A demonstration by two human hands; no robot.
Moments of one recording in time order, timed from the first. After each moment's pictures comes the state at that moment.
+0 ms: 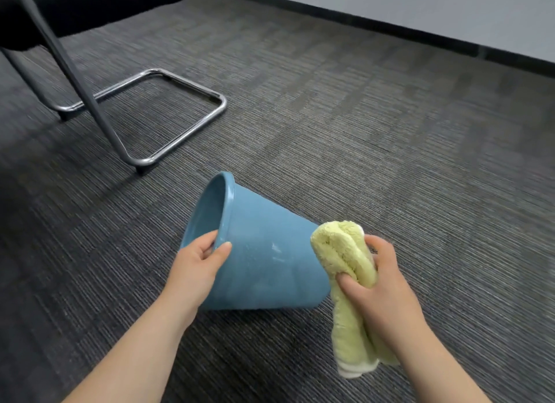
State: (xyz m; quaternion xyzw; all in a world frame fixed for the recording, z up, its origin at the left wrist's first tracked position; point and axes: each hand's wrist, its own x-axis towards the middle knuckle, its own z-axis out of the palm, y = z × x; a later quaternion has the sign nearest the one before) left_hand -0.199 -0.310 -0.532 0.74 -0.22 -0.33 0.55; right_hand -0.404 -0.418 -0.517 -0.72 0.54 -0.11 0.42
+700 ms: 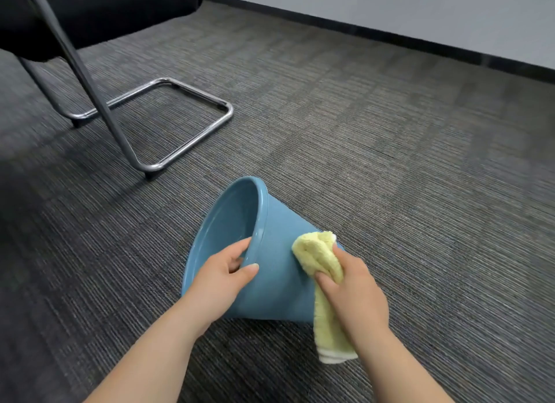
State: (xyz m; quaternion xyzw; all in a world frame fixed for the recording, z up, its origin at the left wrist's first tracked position) left_hand -0.213 -0.305 -0.516 0.72 -0.31 -0.41 0.47; right_hand -0.366 -0.410 -0.540 -0.75 0.55 -0.07 0.36
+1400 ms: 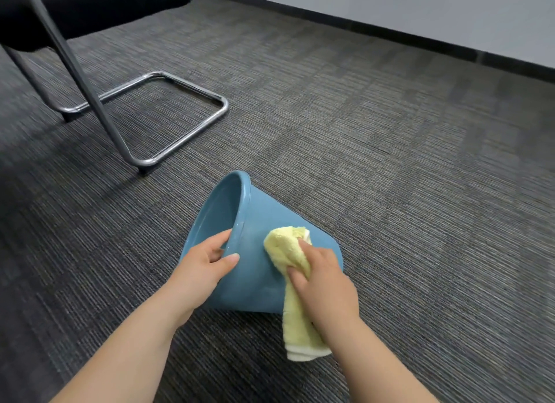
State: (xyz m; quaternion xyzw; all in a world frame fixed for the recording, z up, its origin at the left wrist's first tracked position) left_hand -0.195 -0.298 -0.525 0.72 -0.29 -0.43 0.47; right_hand -0.347 -0.395 -0.546 -0.80 0.49 -0.03 0.34
